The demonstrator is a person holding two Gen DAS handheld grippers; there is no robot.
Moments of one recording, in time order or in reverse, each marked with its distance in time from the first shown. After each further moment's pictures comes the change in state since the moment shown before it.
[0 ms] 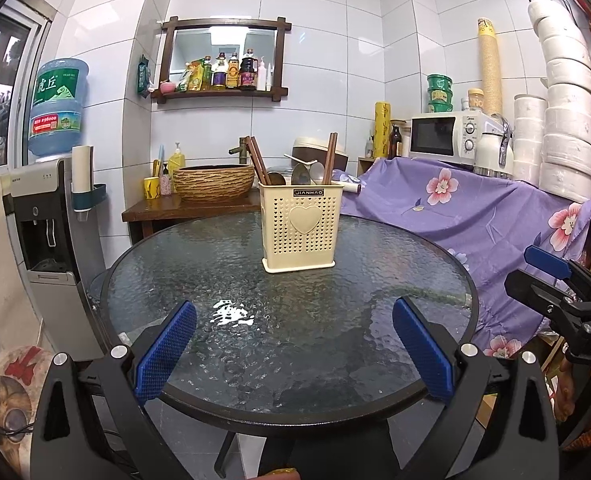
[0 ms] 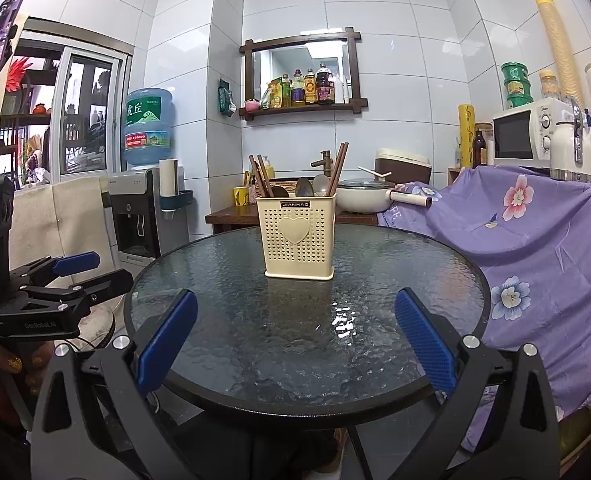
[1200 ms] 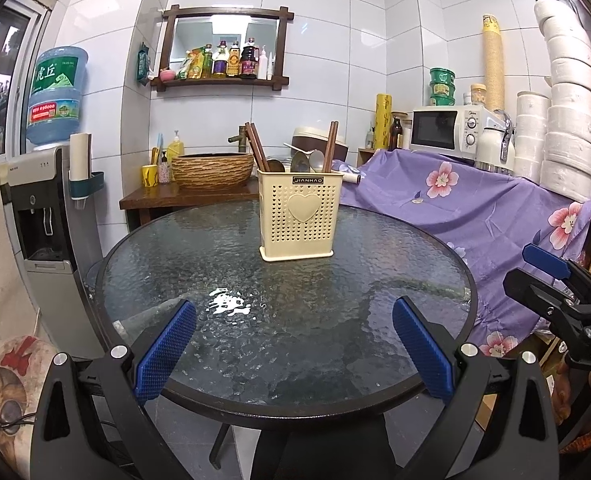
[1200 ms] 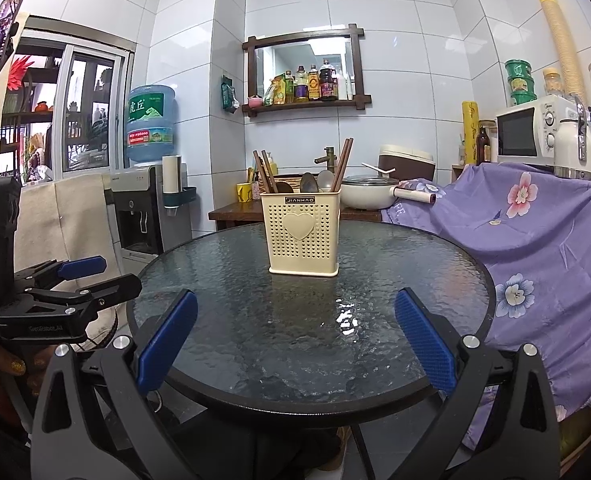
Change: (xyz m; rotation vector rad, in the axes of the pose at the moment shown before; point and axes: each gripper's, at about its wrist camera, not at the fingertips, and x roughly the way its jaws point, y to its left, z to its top) left arm 0.005 0.003 -0.003 -0.022 0.042 -0.010; right arm 0.003 0.004 -0.003 0.000 0.012 0.010
